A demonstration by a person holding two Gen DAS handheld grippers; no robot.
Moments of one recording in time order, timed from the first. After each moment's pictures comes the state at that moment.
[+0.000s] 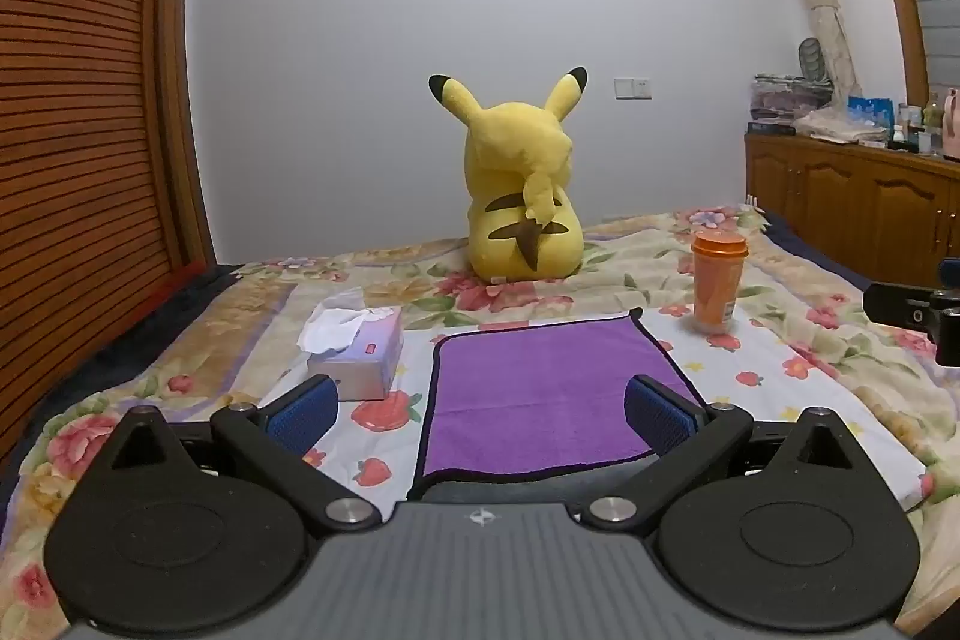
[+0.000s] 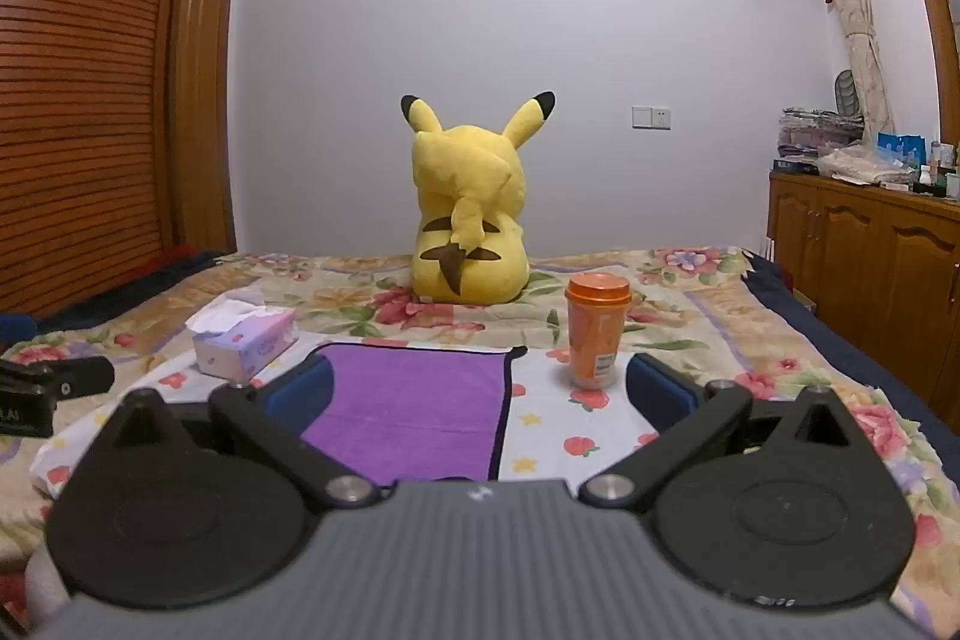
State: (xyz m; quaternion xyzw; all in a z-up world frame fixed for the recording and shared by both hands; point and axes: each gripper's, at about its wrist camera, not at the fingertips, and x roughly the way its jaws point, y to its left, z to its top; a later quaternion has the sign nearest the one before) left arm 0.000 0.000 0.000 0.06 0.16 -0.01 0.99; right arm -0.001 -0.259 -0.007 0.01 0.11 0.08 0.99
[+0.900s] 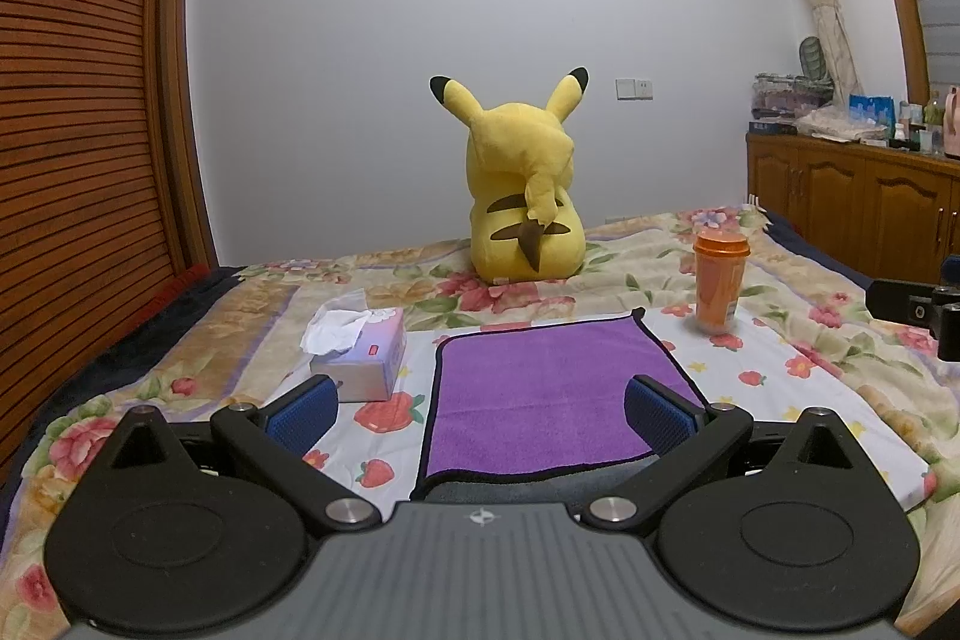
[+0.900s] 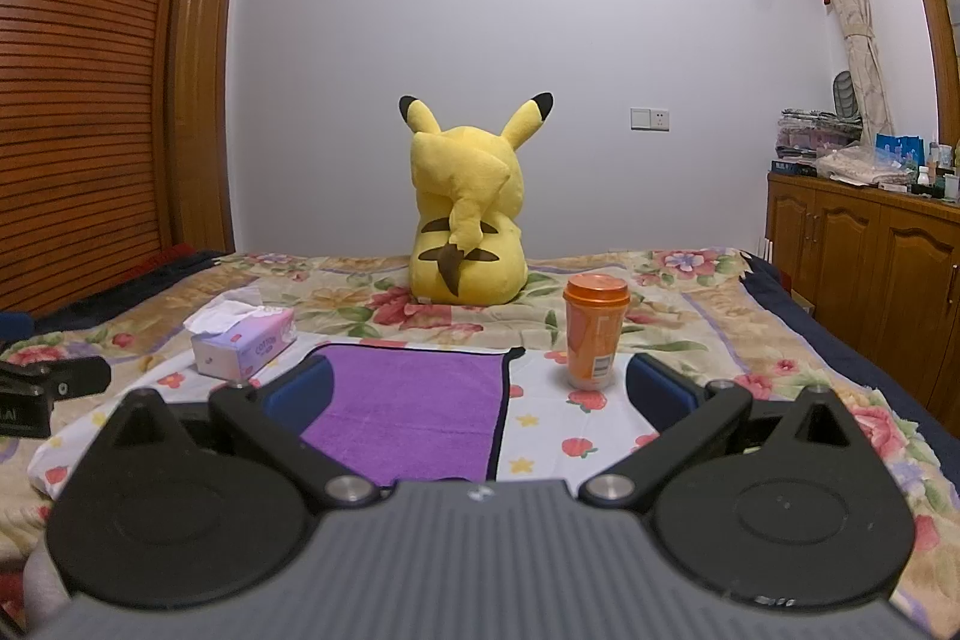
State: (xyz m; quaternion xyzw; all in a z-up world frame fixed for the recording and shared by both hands) left arm 0.000 0.000 0.000 0.06 0.16 -0.01 0.99; right arm 0.000 -0.261 -0.008 0.01 0.11 0.08 0.99
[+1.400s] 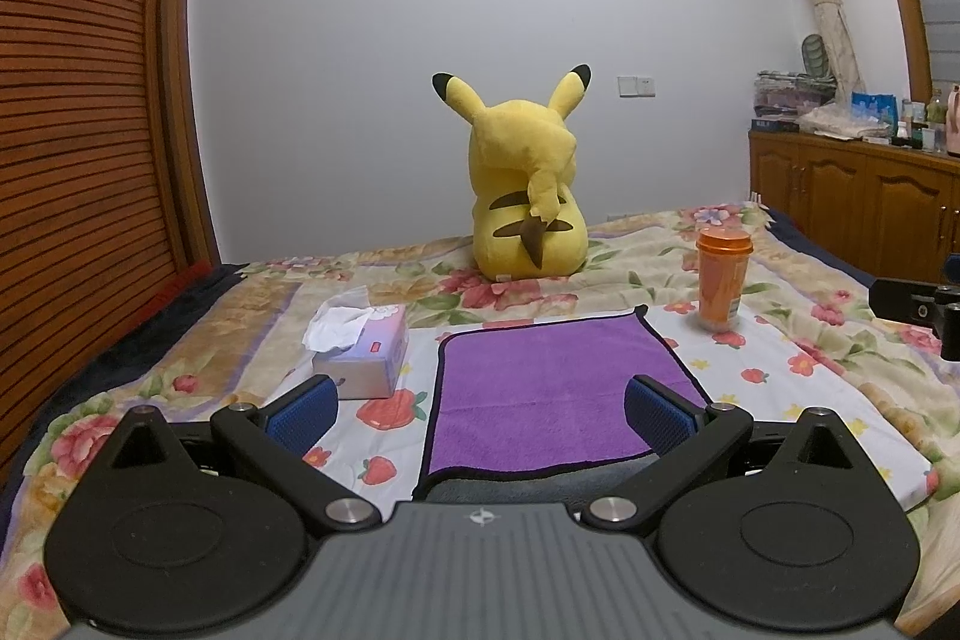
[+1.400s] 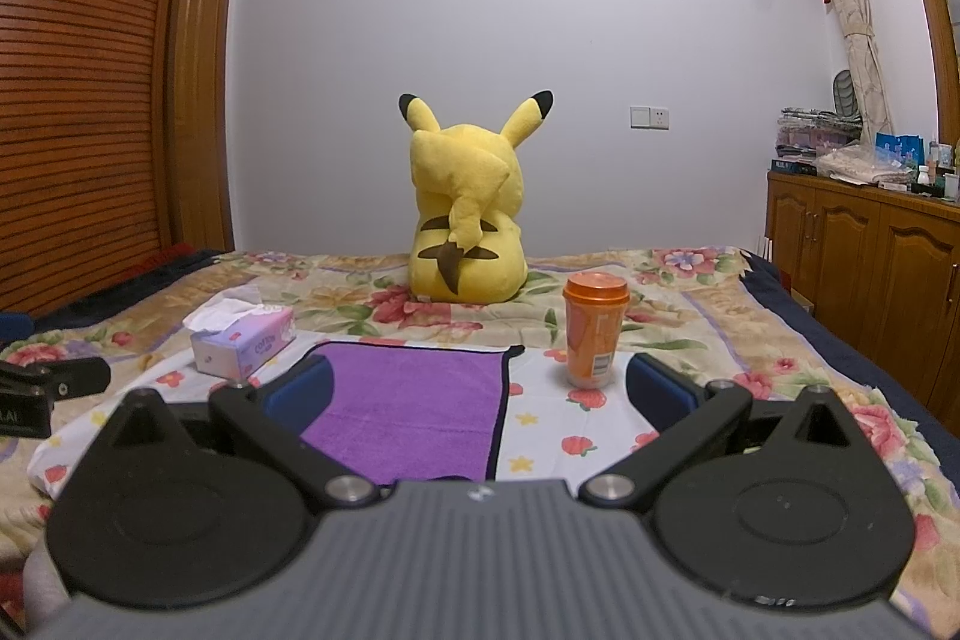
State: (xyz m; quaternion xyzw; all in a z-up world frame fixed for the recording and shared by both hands) left arm 0.002 0.003 -0.003 0.06 0.16 -0.01 0.99; right arm 0.000 -0.261 -0.008 0.01 0.11 0.08 0.99
